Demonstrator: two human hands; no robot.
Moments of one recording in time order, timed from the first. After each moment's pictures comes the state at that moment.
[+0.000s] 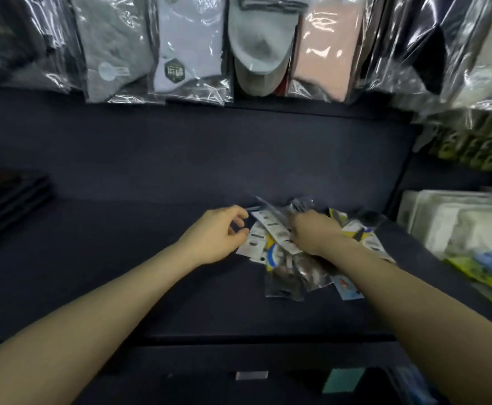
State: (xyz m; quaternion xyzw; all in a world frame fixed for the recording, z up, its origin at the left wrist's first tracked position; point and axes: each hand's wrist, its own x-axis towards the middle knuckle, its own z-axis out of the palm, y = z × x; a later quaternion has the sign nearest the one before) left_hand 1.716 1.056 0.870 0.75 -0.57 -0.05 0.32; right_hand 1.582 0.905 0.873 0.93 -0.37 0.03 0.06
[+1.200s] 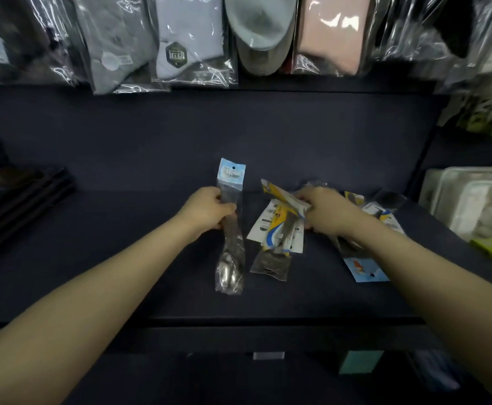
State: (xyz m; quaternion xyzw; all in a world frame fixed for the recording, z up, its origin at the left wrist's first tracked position) left_hand 1.745 1.054 0.873 0.77 -0.37 -0.22 0.47; right_hand 1.573 0.924 0.891 0.94 -0.31 0.11 -0.13
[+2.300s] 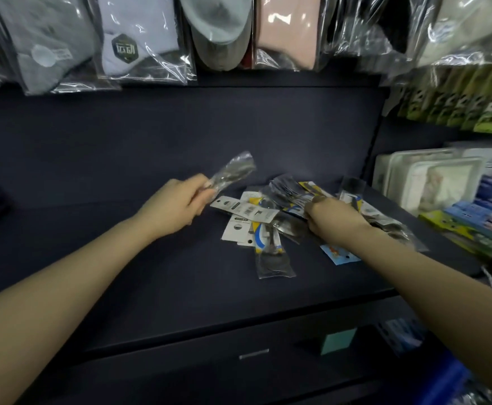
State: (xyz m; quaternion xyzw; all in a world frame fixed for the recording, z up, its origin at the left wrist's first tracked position) left_hand 1.761 1.055 0.885 0.70 -0.65 0.02 0.29; right_hand 1.530 0.899 0.859 0.92 -0.39 0.02 0.11
